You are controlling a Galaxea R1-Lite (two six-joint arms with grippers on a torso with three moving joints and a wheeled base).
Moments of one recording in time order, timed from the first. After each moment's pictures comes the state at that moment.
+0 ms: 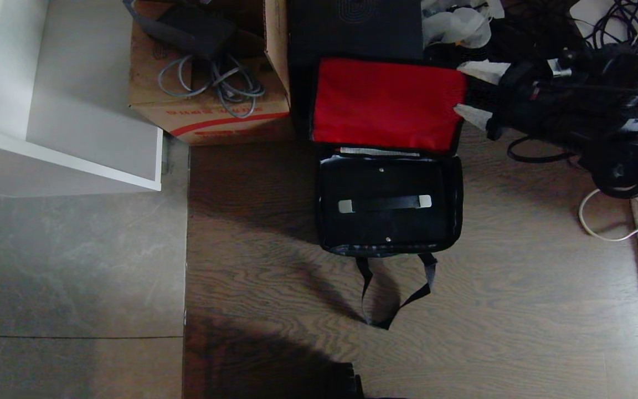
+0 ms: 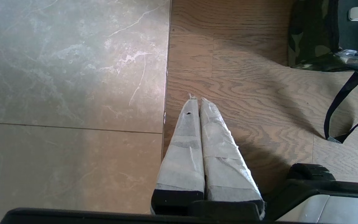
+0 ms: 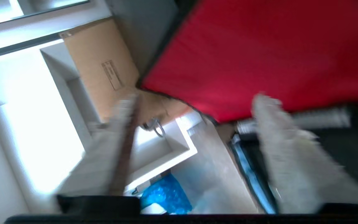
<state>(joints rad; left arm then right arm) 0.00 0.00 0.00 -0.02 0.02 -0.04 0.10 1.89 -1.37 -0.79 0.52 1.16</state>
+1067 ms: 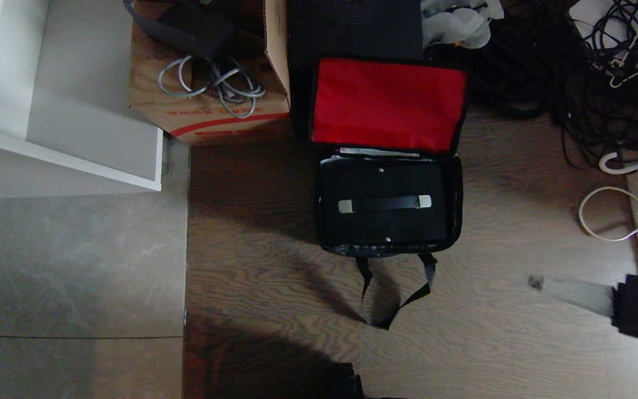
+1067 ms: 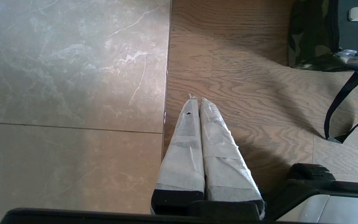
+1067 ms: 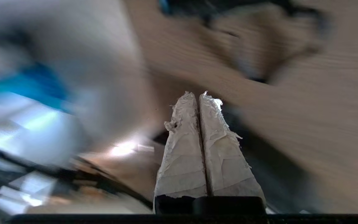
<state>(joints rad) 0.00 0.00 0.00 -0.02 0.02 -0.04 0.13 1.08 -0.42 -0.32 0.52 0.40</state>
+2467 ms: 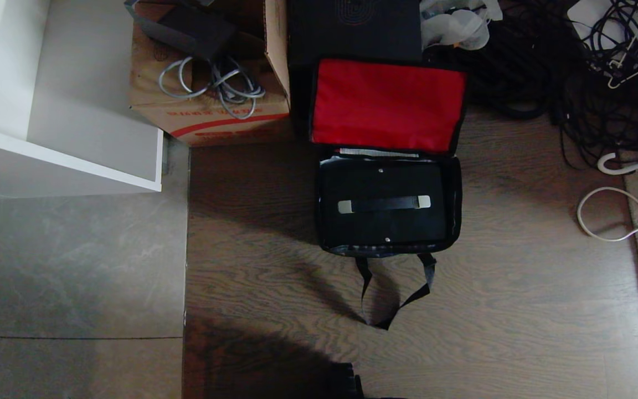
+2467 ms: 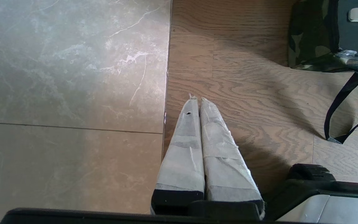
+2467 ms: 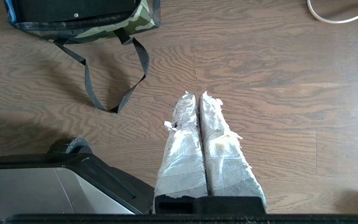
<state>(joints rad) 0.00 0.00 0.00 -0.02 0.02 -0.04 0.00 0.00 -0.02 0.05 0.00 0.05</state>
